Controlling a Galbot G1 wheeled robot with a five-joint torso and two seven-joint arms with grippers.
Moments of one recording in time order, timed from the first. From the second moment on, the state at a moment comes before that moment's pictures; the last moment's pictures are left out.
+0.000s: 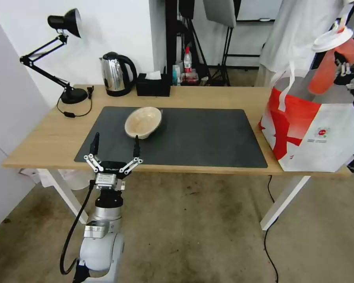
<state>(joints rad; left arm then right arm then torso) 1.48 -1.59 -0.52 -2.04 0.08 -0.65 0.05 -0.87 0.74 0.72 1.77 0.65 -0.18 0.00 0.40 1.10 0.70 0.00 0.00</state>
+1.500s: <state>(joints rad) 1.49 -1.59 -0.54 -2.07 0.08 -0.65 0.05 -0.79 0.76 0.63 1.65 0.59 -0.19 0.04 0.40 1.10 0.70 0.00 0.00</state>
